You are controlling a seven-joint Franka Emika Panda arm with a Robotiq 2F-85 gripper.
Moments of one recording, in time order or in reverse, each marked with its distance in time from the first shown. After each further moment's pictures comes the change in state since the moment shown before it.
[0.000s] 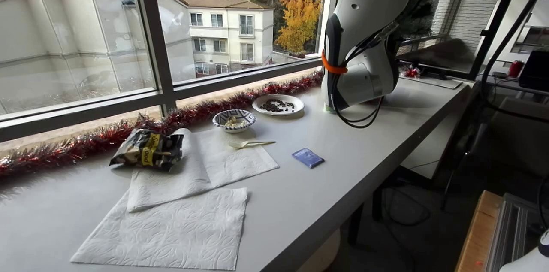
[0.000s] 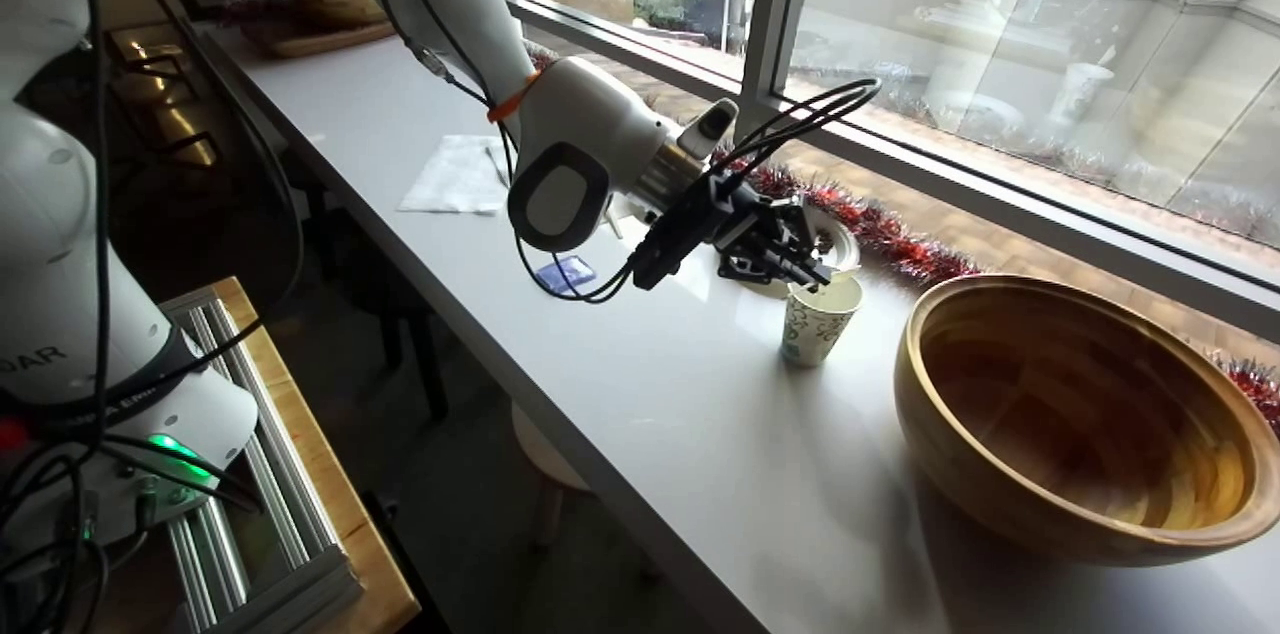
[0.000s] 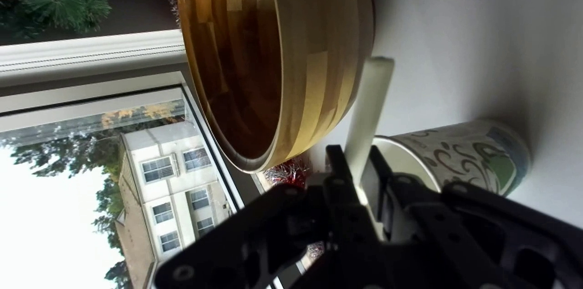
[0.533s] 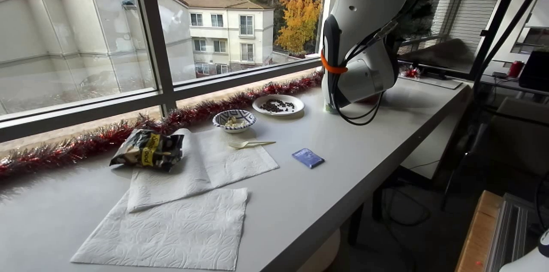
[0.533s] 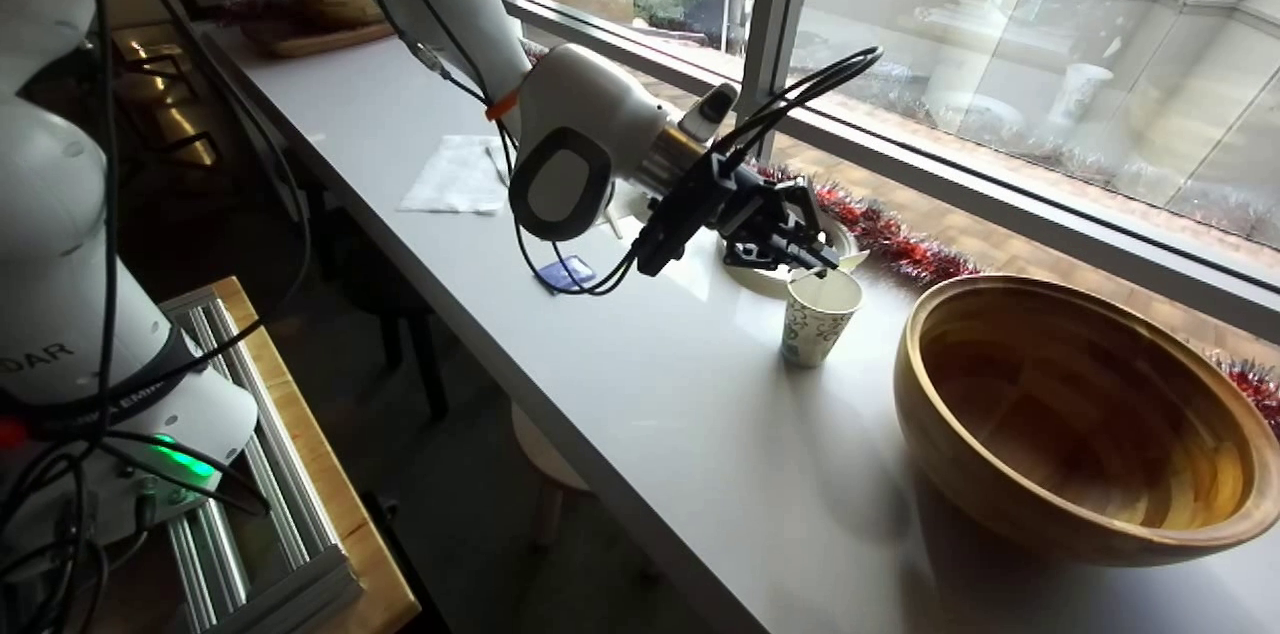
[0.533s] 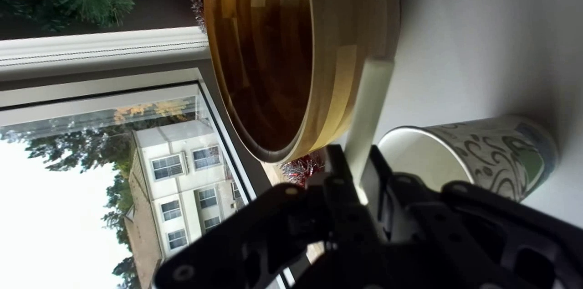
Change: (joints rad) arm 0.077 0.031 -0.086 -0.002 -0.013 -0.031 0.039
